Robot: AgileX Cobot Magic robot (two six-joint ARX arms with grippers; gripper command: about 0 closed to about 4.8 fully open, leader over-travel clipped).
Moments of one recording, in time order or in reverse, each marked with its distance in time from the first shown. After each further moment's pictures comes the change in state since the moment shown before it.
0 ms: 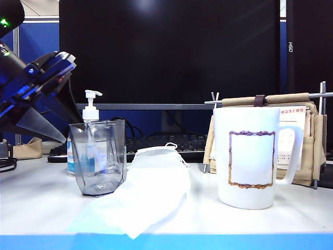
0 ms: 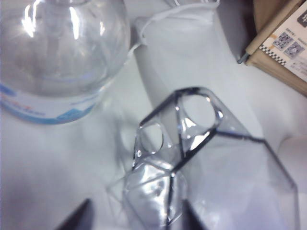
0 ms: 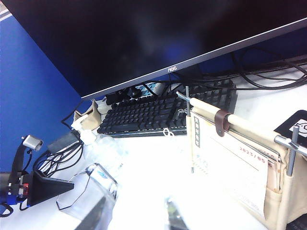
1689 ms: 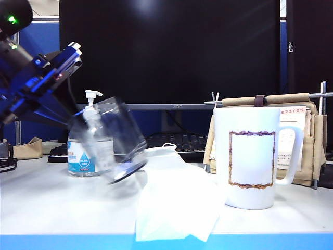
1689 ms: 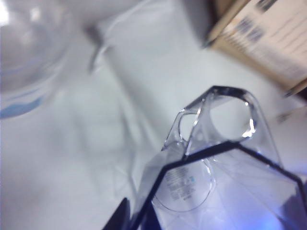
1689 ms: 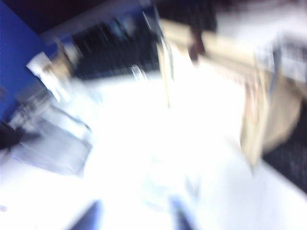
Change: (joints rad) left arm -0.009 0.032 0.076 -0.109 0.100 0.011; right arm 0.000 0.079 -0.002 -0.227 0.004 -0.107
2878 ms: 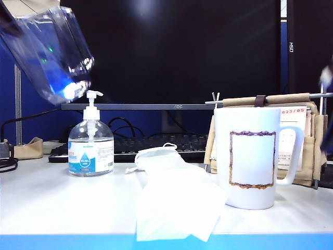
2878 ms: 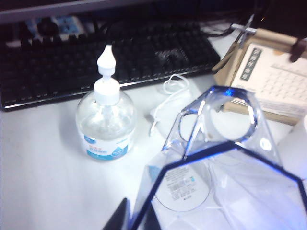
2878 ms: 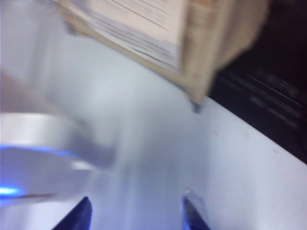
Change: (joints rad) left arm 0.000 -0.680 -0.096 -0.180 -0.275 0.170; right arm 0.425 0.274 -0.307 0.359 0.592 0.102
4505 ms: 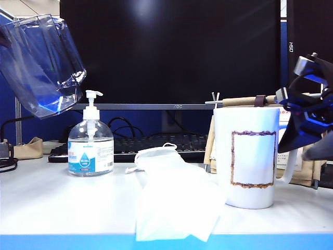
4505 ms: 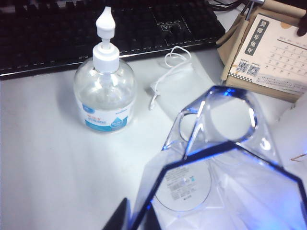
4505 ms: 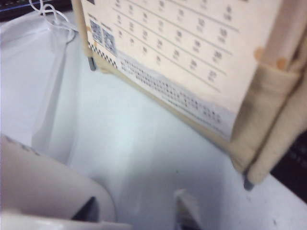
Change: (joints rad) left arm 0.000 -0.025 -0.001 -0.111 0.000 -0.008; right arm 0.001 0.379 -0.002 0.498 -0.051 -0.032
